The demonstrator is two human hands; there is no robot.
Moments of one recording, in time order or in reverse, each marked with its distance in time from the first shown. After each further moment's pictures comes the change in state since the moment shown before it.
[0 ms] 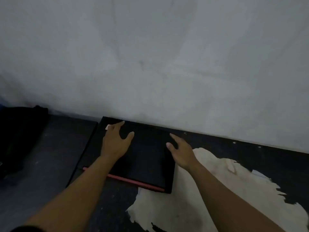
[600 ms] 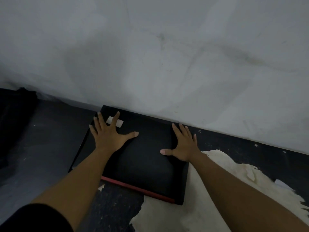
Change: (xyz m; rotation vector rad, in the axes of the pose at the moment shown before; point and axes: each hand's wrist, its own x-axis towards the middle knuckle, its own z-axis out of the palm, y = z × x) left_hand 0.078 -0.091 0.030 0.496 -0.105 -0.233; right_hand 0.089 0.024 0.044 -0.543 -0.277 0.054
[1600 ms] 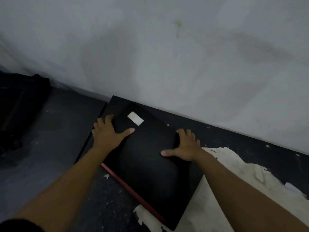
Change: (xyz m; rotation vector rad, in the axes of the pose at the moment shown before) left_hand -0.032 -0.038 -0.010 -0.210 0.049 -0.049; right_hand -0.015 -0.019 0.006 0.097 -0.137 0.051
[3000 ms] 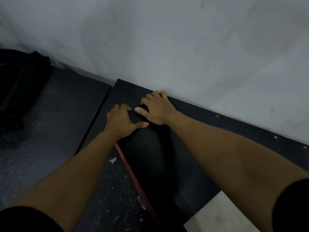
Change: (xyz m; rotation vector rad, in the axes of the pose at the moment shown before) left_hand -0.005 0.008 0.007 0.038 -0.121 0.168; right_hand 0.070 -0.122 0.014 -0.568 0.252 -0.648
